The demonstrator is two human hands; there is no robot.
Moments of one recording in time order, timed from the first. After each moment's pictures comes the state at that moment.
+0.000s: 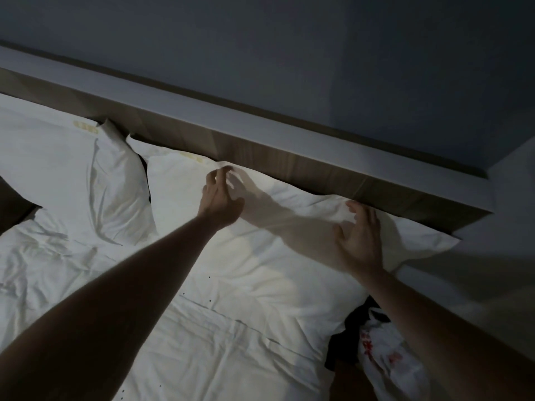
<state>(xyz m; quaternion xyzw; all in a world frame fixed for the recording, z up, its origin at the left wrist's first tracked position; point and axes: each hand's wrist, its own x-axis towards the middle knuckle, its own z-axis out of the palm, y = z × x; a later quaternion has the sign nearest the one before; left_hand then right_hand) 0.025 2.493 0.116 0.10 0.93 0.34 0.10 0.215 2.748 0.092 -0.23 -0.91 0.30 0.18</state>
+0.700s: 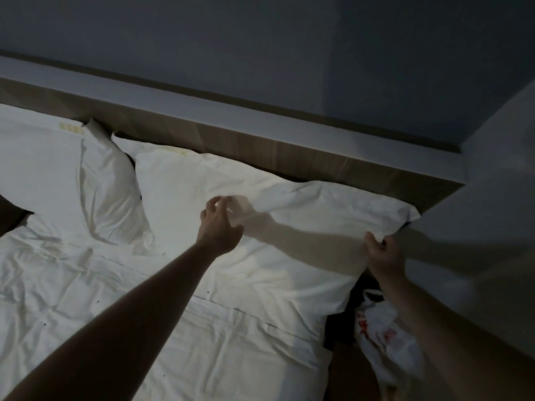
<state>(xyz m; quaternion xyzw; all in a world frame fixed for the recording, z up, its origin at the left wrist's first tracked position) 0.095 2.481 0.086 0.14 0.94 0.27 0.16 0.300 2.792 0.051 -0.48 -0.74 0.44 0.16</state>
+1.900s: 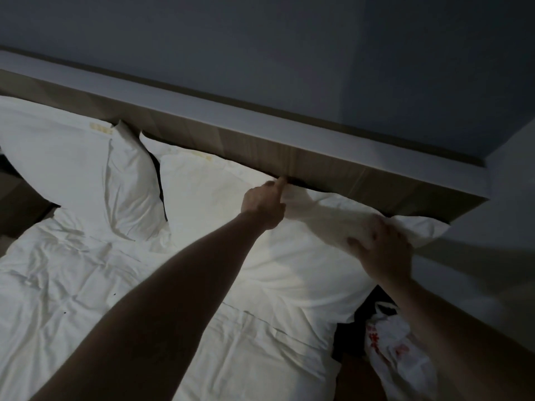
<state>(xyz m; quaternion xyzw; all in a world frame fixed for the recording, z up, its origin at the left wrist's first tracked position) 0.071 2.560 0.132 0.28 0.95 0.10 0.08 0.266 2.776 0.081 -0.33 -0.93 0.15 0.02</state>
